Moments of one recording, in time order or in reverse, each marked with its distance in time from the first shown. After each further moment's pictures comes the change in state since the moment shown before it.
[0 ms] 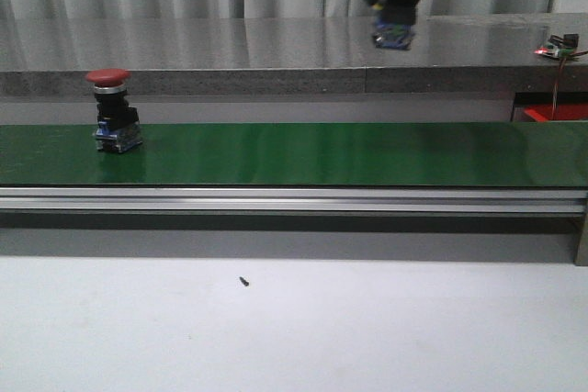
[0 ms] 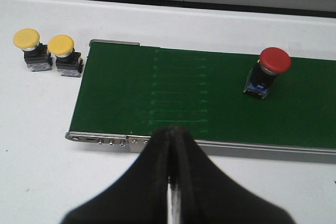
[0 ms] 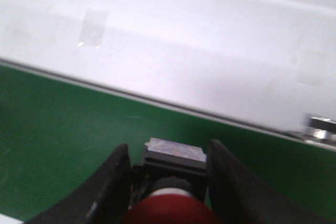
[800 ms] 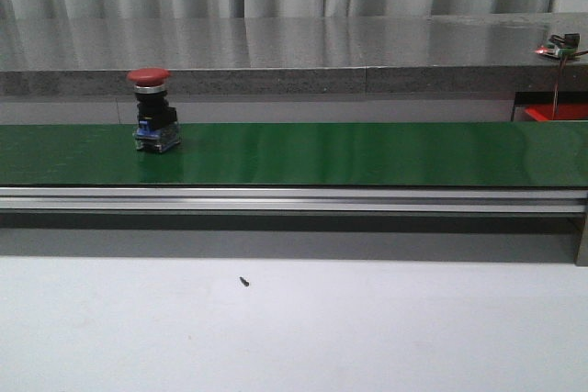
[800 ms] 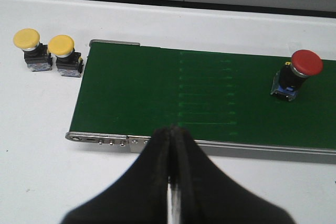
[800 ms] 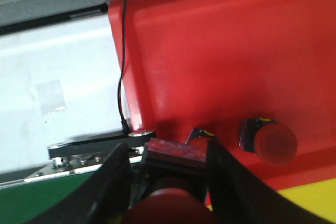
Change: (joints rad) left arm 0.000 0.000 0.000 0.000 0.000 0.000; right arm -0.525 0.046 0.000 -0.017 0.004 -0.124
